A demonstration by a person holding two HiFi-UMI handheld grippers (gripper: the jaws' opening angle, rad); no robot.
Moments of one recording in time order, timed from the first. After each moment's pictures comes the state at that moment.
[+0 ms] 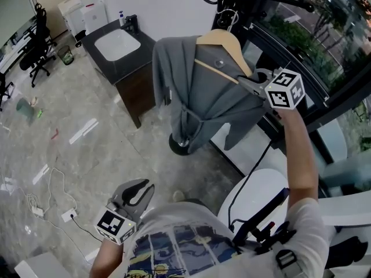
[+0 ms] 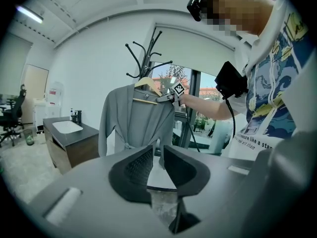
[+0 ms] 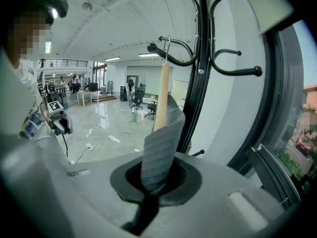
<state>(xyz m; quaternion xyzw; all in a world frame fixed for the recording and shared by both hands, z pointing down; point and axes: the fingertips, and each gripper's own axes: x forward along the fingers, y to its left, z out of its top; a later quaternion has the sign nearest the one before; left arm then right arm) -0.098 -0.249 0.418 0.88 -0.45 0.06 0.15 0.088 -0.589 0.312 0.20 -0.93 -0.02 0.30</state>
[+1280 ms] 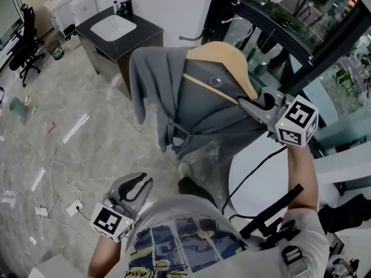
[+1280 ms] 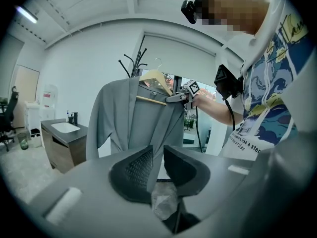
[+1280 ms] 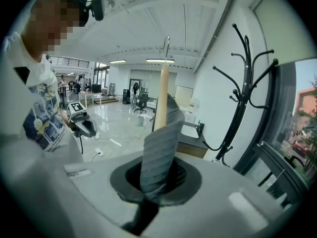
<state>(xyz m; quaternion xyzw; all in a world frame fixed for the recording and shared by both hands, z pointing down) -0.160 -0.078 0.412 0.91 -0.40 0.06 0.13 0.034 -0.272 0.295 0.21 -0.94 -0.05 0.27</state>
